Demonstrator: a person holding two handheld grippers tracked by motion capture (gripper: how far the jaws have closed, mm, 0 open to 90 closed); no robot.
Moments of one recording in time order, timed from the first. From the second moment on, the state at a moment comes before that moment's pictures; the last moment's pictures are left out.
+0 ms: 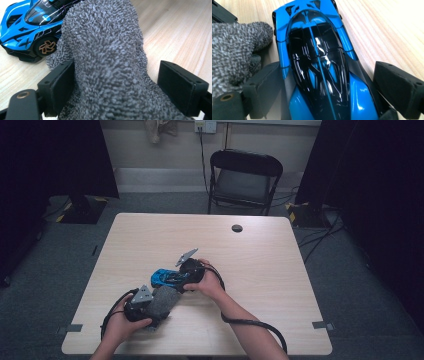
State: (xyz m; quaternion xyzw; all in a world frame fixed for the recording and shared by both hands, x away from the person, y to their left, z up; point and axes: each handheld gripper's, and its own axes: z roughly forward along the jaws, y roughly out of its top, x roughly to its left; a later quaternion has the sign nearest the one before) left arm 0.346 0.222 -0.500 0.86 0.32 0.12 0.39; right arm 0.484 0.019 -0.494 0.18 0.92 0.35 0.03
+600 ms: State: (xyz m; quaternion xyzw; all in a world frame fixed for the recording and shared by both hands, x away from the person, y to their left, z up) left arm 0.345 0.221 -0.500 0.86 0.32 0.12 0.38; right arm 0.476 0.019 -0.491 0.15 0.92 0.34 0.05
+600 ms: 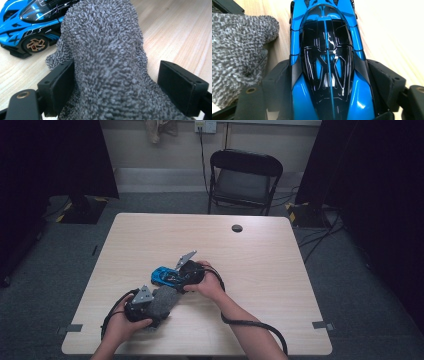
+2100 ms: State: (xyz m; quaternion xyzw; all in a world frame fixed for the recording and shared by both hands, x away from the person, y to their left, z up) left arm 0.346 0.221 -0.500 0.86 0.32 0.12 0.38; right arm 0.468 0.009 -0.493 0.19 0.91 0.35 0.06
